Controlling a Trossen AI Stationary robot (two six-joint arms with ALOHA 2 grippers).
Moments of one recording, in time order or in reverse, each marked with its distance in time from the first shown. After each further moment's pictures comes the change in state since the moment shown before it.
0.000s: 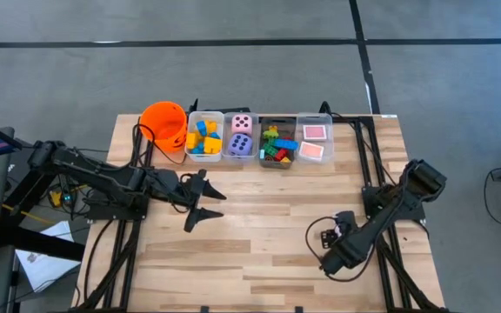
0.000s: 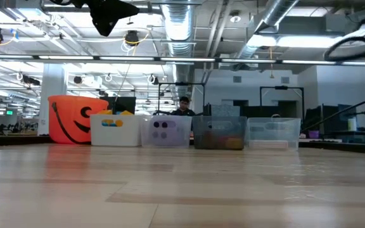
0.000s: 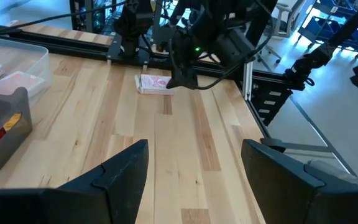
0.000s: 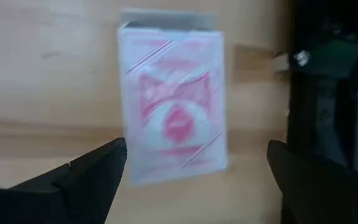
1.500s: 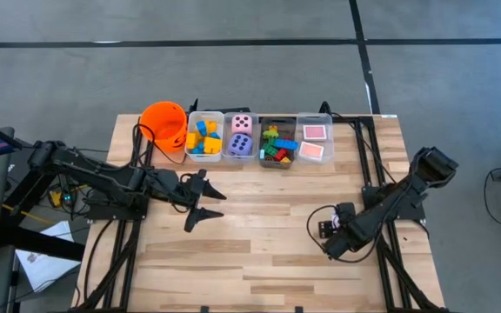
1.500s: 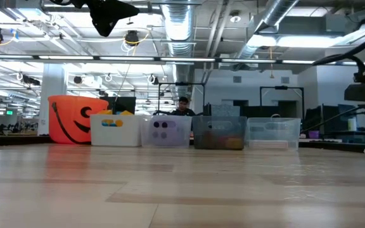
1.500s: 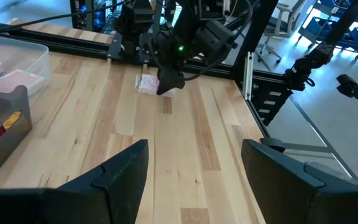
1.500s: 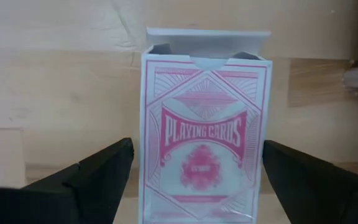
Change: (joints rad) left arm 0.000 0.000 0.000 -0.002 0.000 -0.007; right arm -0.075 -0.180 -0.235 0.281 0.080 0.017
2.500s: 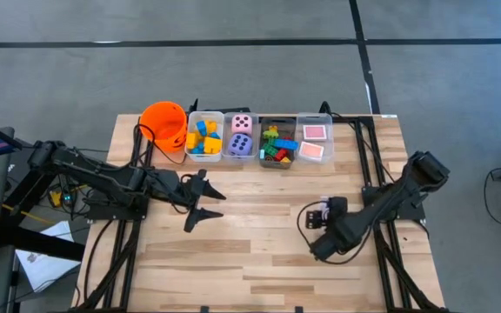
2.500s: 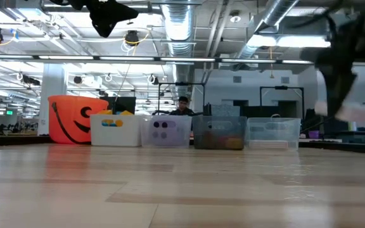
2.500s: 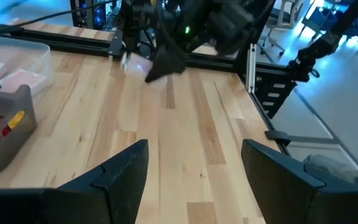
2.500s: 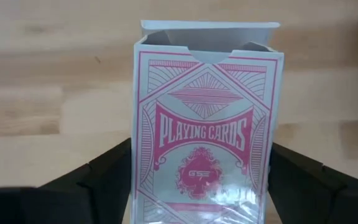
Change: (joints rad) left arm 0.000 0.000 0.000 -0.020 0.000 0.030; right arm -0.080 0.094 0.230 -0.203 0.307 0.060
